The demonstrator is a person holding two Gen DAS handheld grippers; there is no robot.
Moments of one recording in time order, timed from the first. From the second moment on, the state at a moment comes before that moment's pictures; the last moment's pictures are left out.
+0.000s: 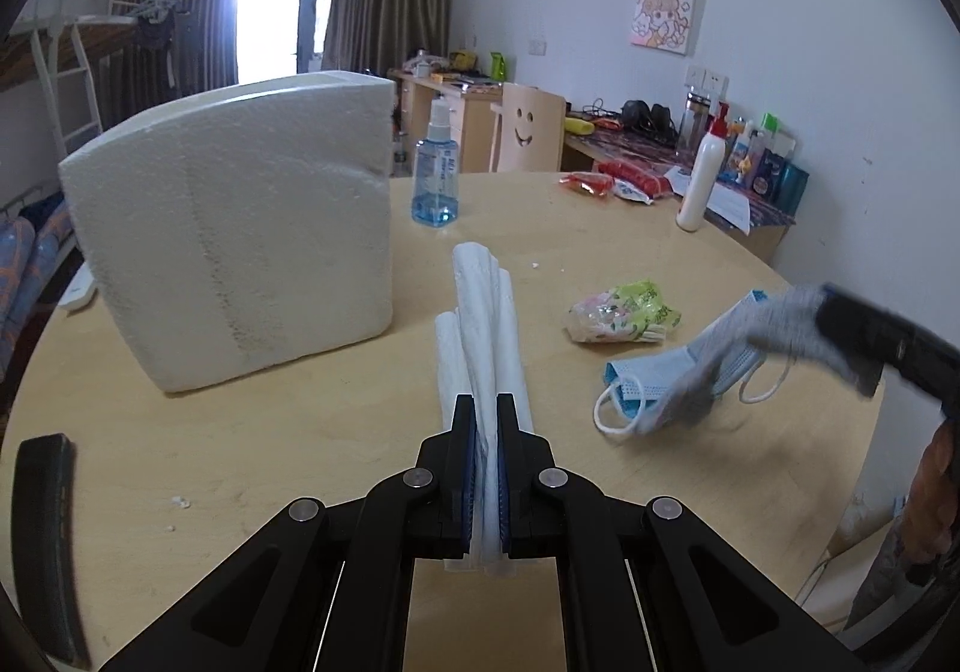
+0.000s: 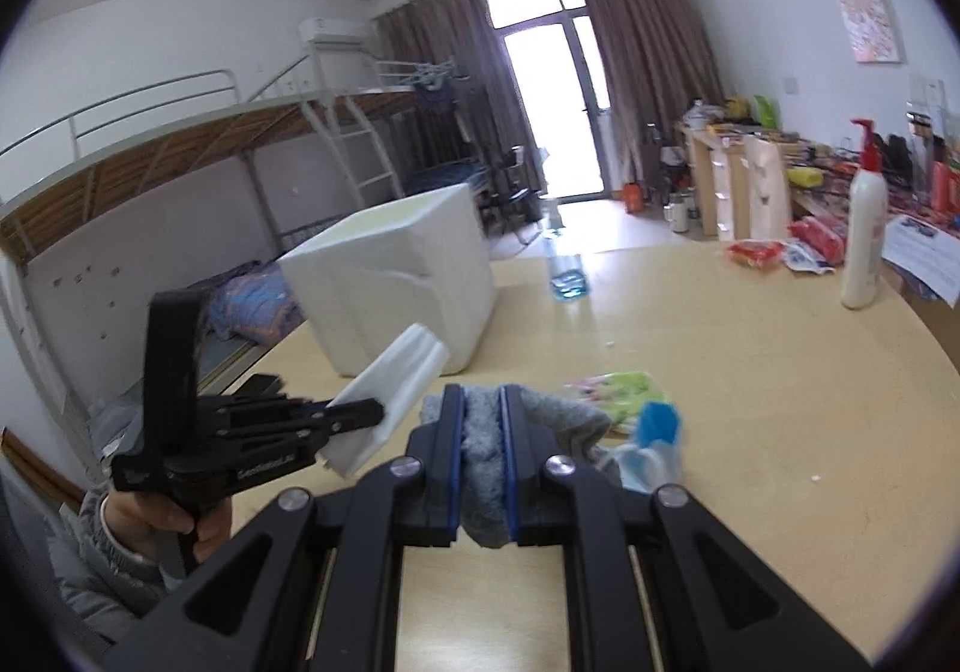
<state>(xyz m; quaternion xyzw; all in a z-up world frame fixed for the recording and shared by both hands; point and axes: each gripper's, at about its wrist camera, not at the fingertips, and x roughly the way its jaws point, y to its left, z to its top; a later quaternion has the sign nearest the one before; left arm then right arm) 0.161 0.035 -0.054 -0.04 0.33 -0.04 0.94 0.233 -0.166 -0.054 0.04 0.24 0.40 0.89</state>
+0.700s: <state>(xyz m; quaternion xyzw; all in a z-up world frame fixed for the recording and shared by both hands) 0.135 0.054 -0.064 -0.06 0.33 -0.02 0.94 0.212 -0.114 -0.114 -0.10 0.30 0.39 0.86</state>
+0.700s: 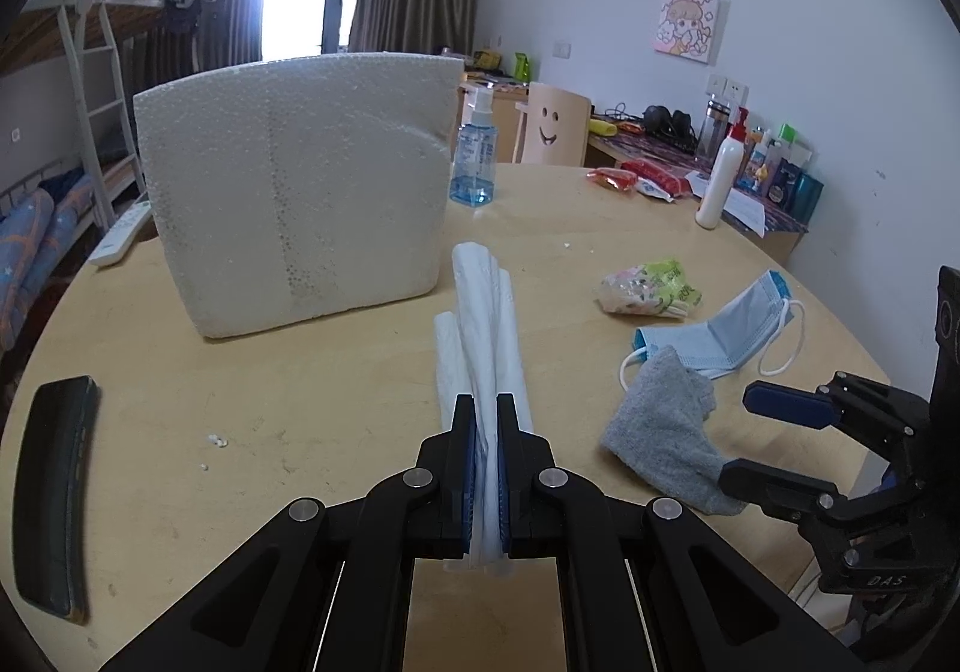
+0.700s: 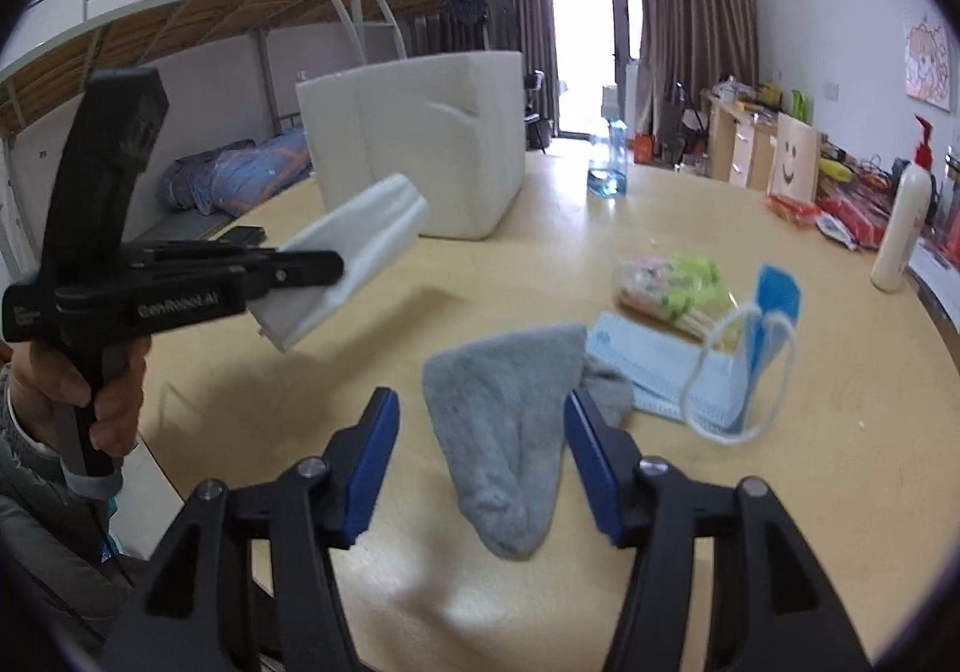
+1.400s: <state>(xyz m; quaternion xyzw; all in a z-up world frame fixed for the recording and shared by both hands) 0.143 0.069 -0.076 -0.08 0.35 -0.03 0.93 0.241 -0.080 -0.142 -0.16 0.36 0.34 0.85</state>
